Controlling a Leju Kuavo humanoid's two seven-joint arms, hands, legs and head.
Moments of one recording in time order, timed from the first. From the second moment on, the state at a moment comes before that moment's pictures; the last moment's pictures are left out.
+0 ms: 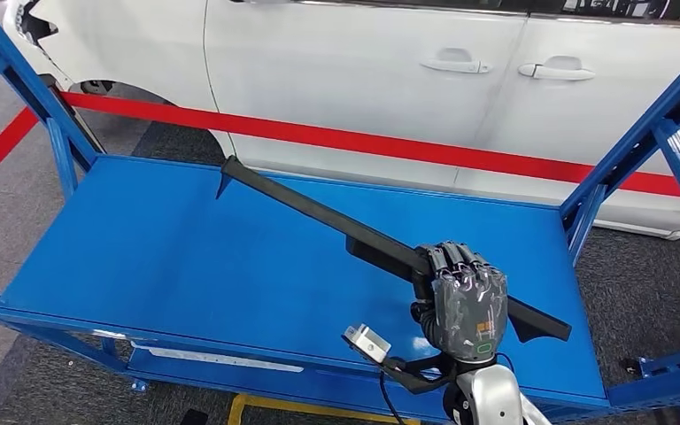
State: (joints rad) left arm -0.09 -0.23 0.95 -0.20 -1.29 0.24 -0.37; right arm -0.11 -0.24 0.68 -1.71 1.57 -0.52 0.34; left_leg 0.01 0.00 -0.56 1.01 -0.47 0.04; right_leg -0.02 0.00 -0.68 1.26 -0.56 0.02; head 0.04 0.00
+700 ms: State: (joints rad) left arm -0.09 -0.23 0.95 -0.20 -1.30 0.27 -0.36; right arm -0.06 -0.14 0.57 -1.71 1.56 -0.53 0.22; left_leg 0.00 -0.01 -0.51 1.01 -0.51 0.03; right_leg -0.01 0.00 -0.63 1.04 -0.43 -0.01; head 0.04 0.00
